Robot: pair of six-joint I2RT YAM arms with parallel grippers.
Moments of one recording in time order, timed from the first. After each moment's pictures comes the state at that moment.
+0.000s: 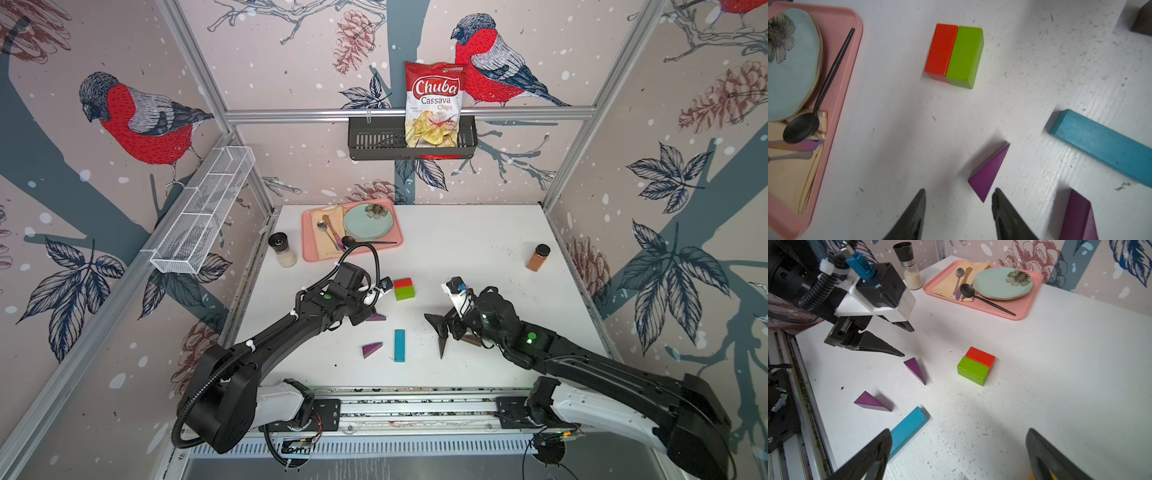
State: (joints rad) left arm -0.52 1.25 0.73 -0.44 0.10 0.63; right arm 0.93 0.99 0.54 -0.03 0.01 0.07
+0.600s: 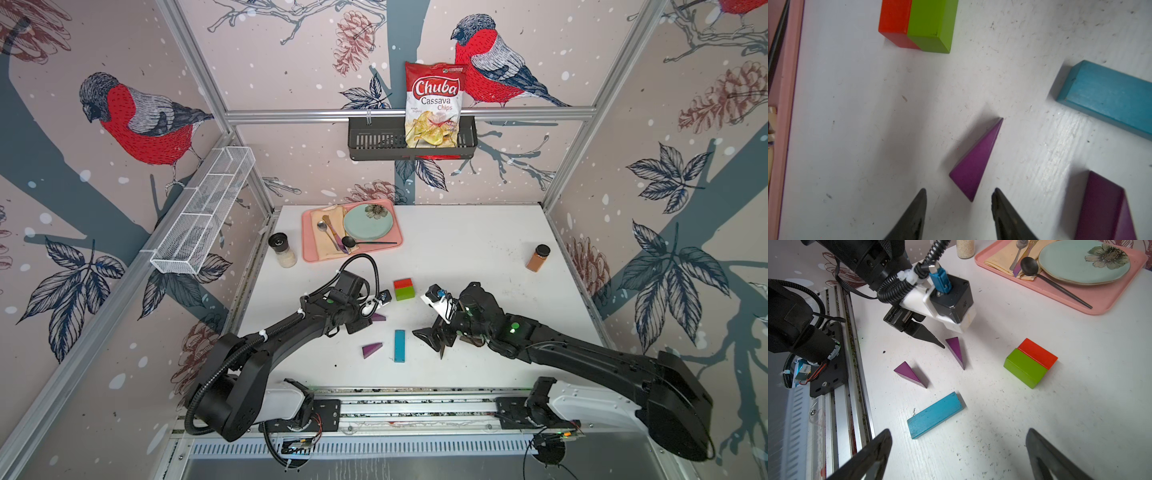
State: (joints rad) left arm -0.50 1.34 0.67 -0.39 0.13 0.72; right arm 0.94 1.12 0.59 -0.05 -0.22 -0.03
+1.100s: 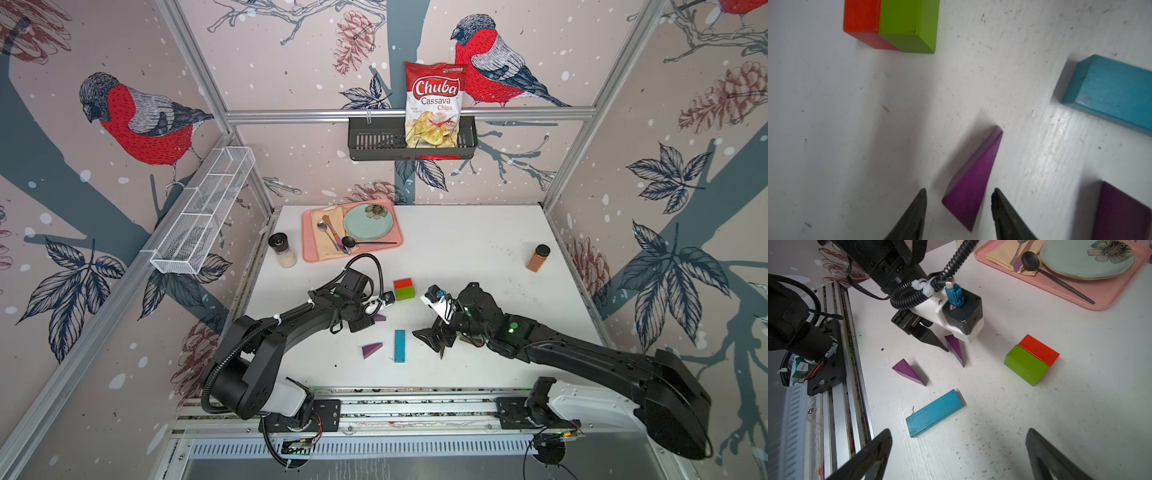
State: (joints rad) left arm -0.50 1.45 0.71 -0.38 0.15 0.77; right arm 0.93 1.13 0.59 -0.05 -0.22 -0.03
